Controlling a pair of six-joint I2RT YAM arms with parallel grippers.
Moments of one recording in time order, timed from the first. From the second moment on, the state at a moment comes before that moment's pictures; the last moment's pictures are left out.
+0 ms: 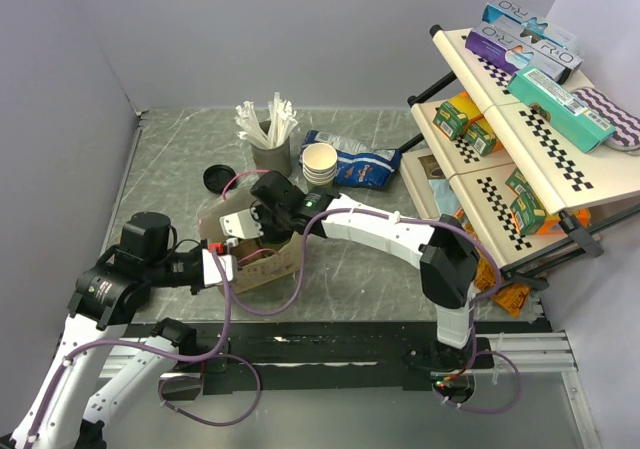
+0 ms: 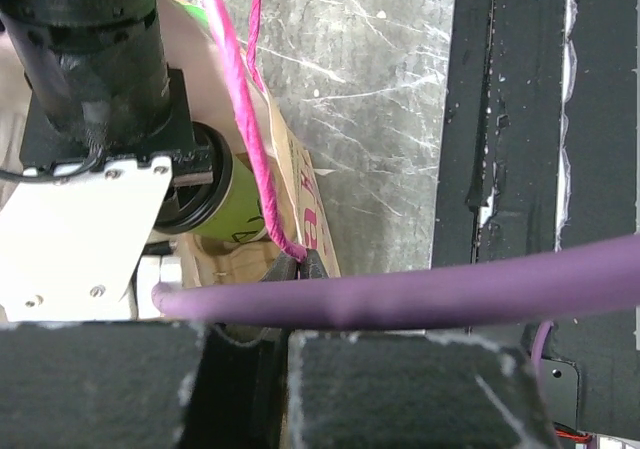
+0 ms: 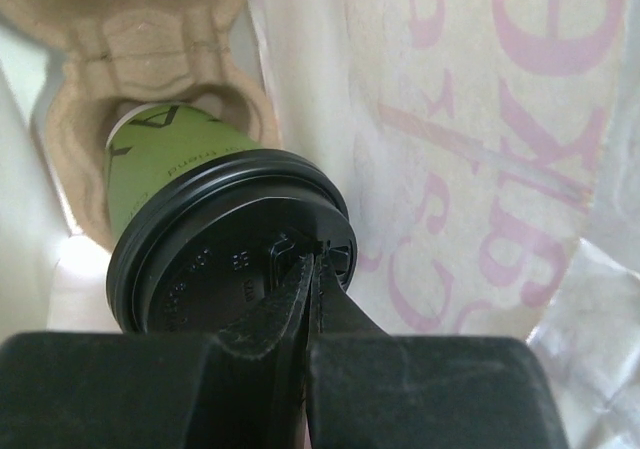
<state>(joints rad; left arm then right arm) -0.38 0.62 0.98 -1.05 0.75 0.87 1.03 1.88 1.61 -0.58 0.03 -1.01</state>
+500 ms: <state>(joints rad) -0.38 0.62 0.97 -1.01 0.73 0.85 1.03 1.91 1.67 -0.66 0.03 -0.98</state>
